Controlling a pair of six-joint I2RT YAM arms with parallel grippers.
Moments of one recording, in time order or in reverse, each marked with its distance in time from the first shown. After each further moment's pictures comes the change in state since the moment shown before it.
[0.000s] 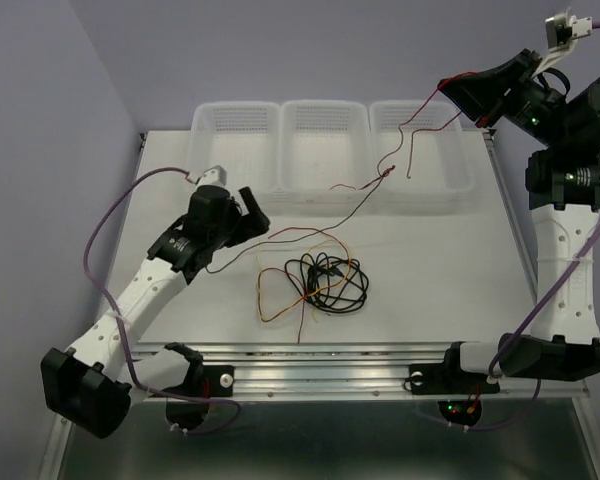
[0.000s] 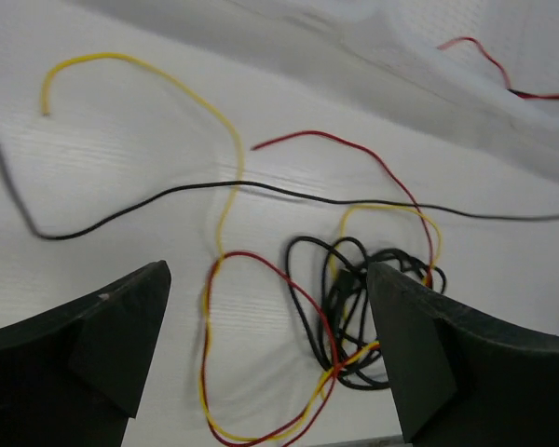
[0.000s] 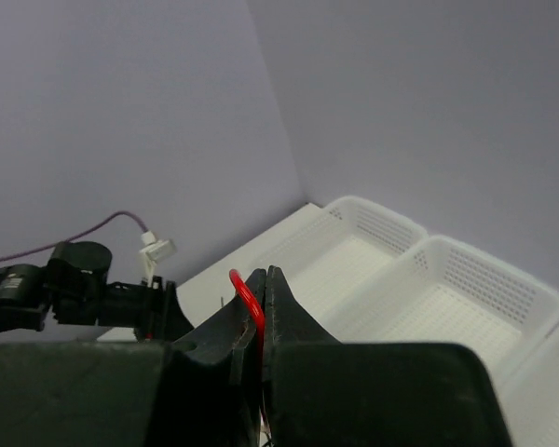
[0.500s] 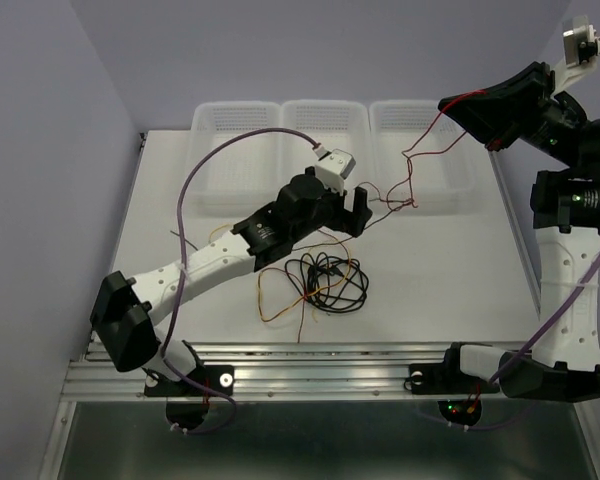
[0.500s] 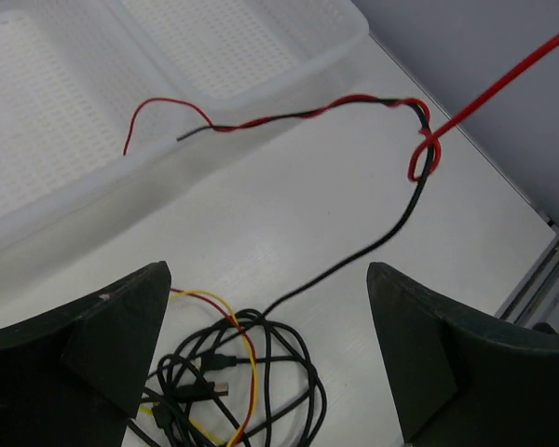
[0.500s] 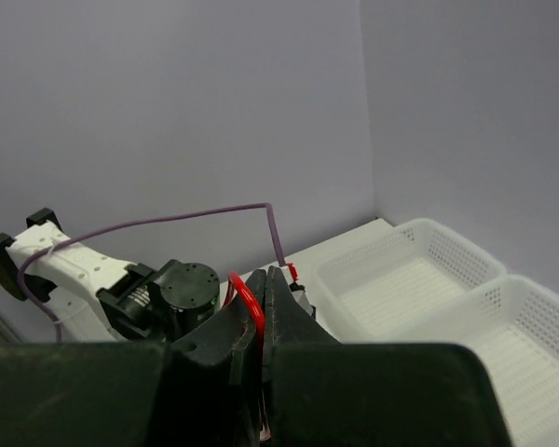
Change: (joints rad) left arm -0.566 0.375 0.300 0.488 0.012 0.404; right arm 0.001 -0.116 -0.040 0.267 -0.181 0.240
